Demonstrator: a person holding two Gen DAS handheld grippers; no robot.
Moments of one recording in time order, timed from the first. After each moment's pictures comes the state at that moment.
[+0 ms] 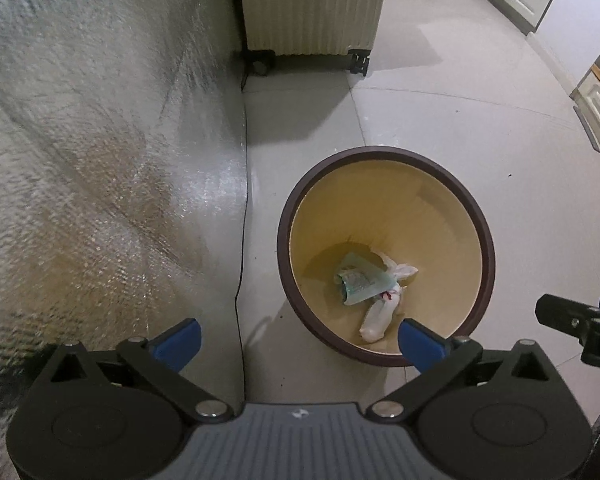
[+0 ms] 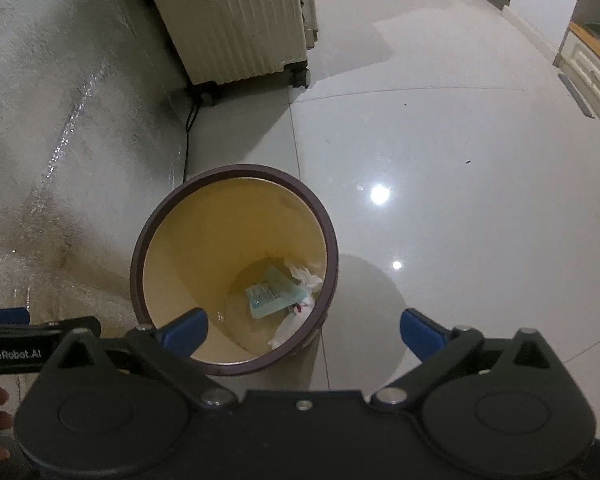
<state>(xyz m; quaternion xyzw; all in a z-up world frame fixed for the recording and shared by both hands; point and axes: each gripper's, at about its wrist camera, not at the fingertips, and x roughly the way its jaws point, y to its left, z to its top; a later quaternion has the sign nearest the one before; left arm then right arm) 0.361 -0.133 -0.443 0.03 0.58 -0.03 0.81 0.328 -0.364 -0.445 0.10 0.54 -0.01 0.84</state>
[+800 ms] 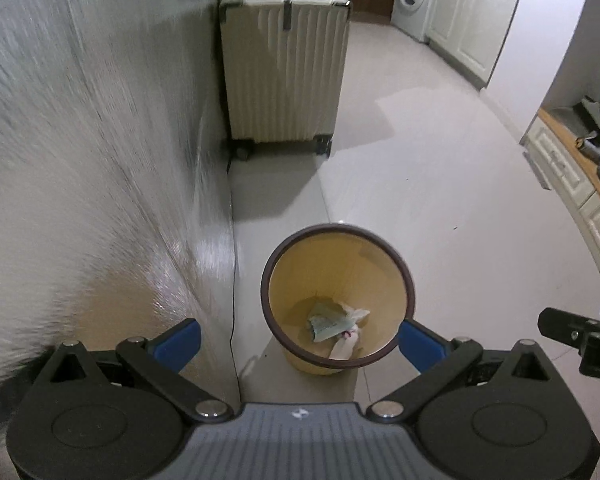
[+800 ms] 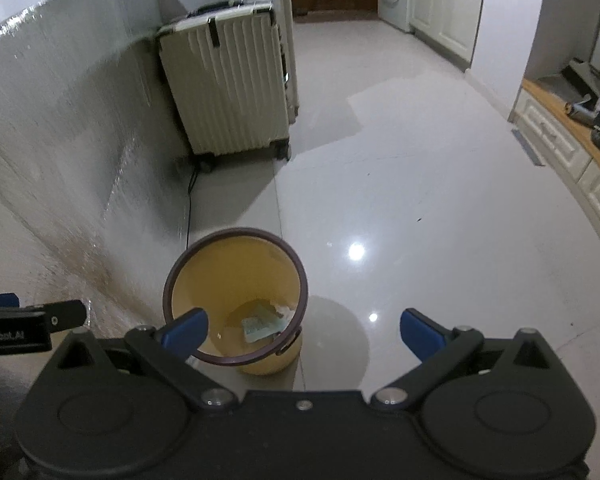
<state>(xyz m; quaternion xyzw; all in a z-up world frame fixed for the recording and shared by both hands) 0.270 -0.134 -0.294 0.03 0.48 -0.07 0.87 0.230 -0.373 -0.307 0.08 0.45 -0.05 0.89</state>
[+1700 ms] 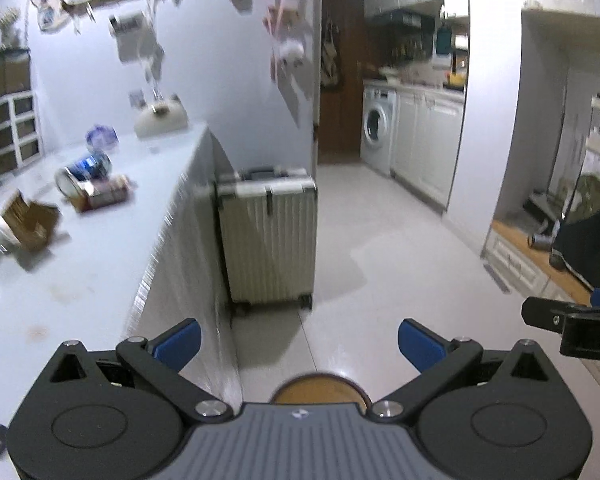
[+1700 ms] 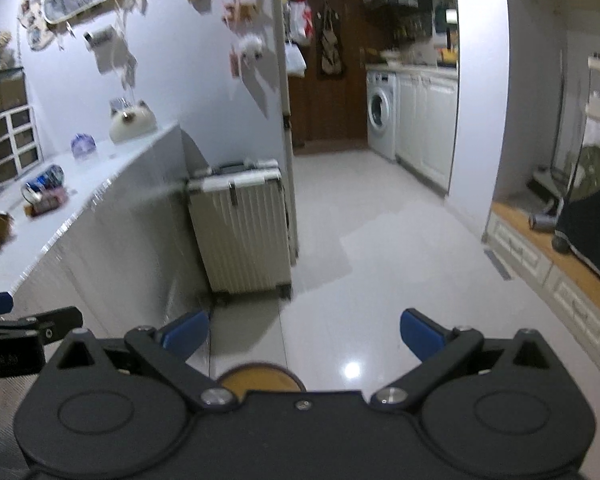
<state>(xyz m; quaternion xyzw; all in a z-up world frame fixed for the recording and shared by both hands) 0.157 -0.132 -0.087 0.04 0.27 -0.10 0.96 0.124 -0.363 -0.100 0.06 0.26 -0.07 0.96</state>
